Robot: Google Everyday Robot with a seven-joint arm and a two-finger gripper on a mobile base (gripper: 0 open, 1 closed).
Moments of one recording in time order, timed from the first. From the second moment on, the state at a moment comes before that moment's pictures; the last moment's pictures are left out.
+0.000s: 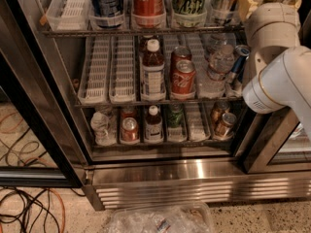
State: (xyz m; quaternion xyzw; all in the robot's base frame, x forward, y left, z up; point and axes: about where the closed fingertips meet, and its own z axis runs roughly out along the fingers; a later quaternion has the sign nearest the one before) arm 0.660 -0.276 1.070 0.07 0.59 -0.07 0.80
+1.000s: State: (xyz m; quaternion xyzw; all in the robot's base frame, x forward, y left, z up) arm 0.662 -0.277 1.069 0.07 0.60 -0.07 0.79
